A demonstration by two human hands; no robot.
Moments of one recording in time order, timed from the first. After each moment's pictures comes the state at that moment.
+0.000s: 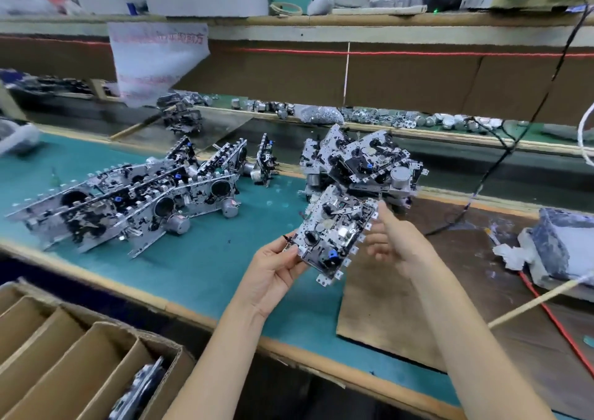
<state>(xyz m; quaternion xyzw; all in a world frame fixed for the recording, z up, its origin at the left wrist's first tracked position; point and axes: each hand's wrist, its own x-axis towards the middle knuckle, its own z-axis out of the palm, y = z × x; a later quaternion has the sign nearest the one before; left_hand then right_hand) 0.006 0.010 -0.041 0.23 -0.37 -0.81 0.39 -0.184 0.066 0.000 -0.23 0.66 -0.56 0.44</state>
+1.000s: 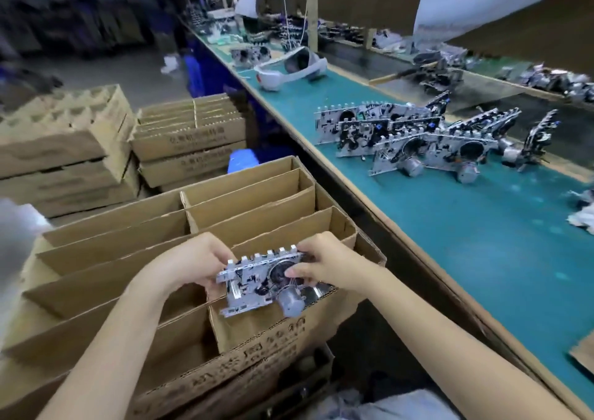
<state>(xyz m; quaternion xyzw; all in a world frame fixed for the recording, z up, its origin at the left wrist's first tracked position) 0.343 0.176 -0.013 0.79 -0.46 -0.38 0.15 0.142 0.077 -0.046 -0.85 0.29 -0.06 0.42</state>
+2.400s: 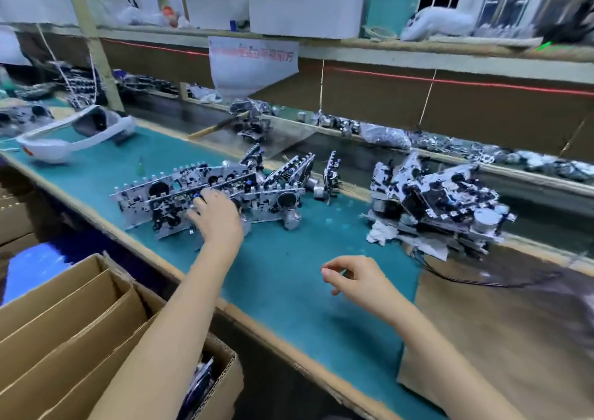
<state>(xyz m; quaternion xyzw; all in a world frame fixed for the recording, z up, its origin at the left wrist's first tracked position) 0.122 -0.121 -0.006 0.78 -0.61 0.01 0.14 -0.077 0.012 -0.020 -0.65 0.63 -0.29 0.31</state>
